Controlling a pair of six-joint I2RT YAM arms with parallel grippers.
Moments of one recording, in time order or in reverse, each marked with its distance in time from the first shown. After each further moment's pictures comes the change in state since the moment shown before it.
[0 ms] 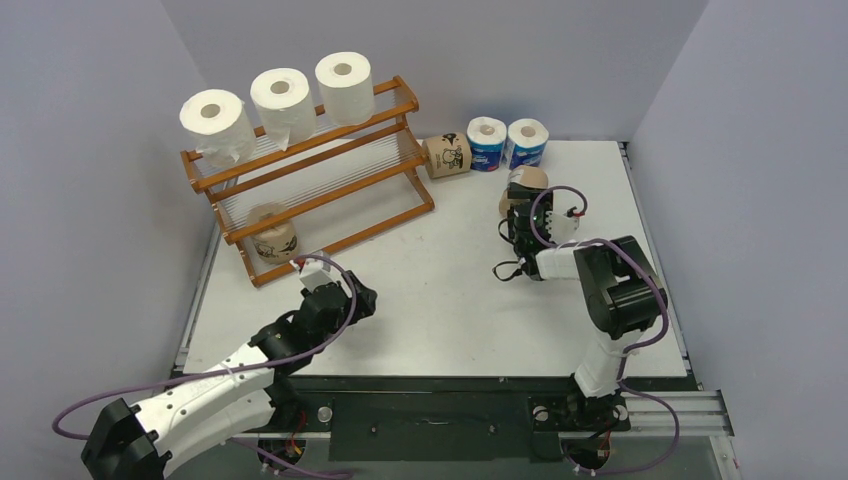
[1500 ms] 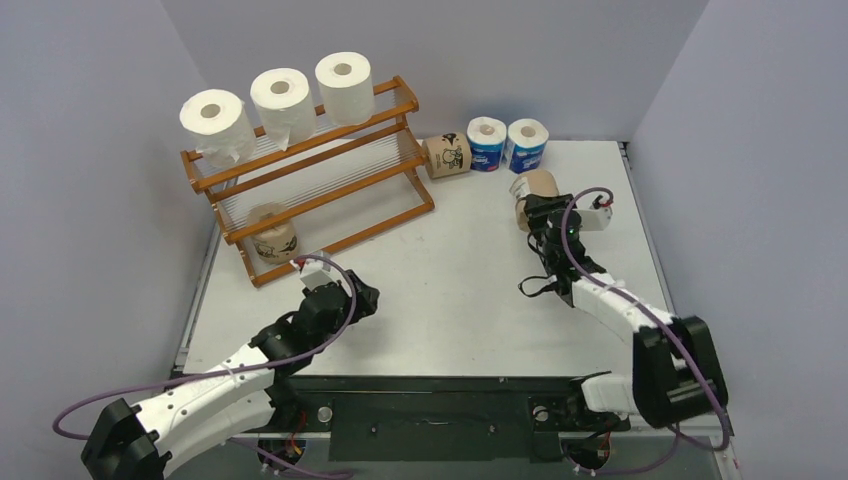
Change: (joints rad) left arm 0.000 0.024 -0.015 0.056 0.014 -0.003; right arm -0.039 -0.432 -0.158 -0.195 -0.102 -0.352
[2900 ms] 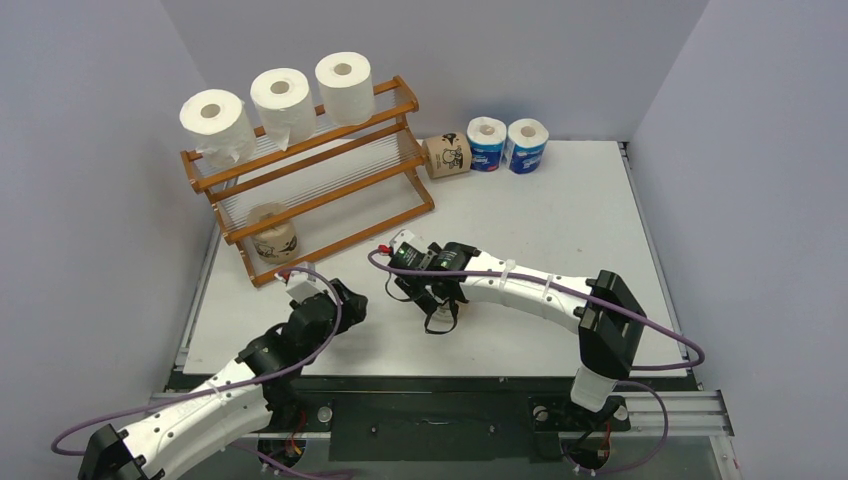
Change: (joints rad) left arm 0.010 -0.188 -0.061 -0.130 -0.040 -0.052; right arm 0.800 0.342 0.760 -1.344 0.025 -0.999
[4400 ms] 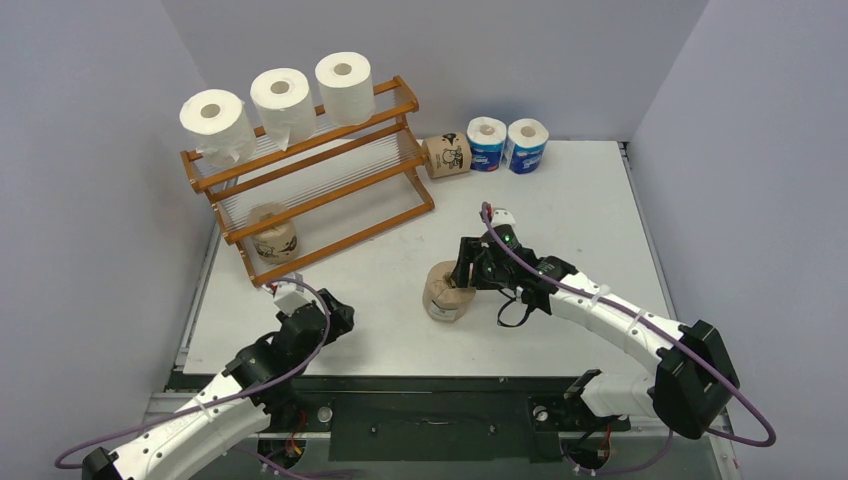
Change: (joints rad) left arm 0.005 -0.156 -0.019 -0.226 -0.038 -0.036; right arm -0.363 -0.462 -0.542 0.536 -0.330 0.416
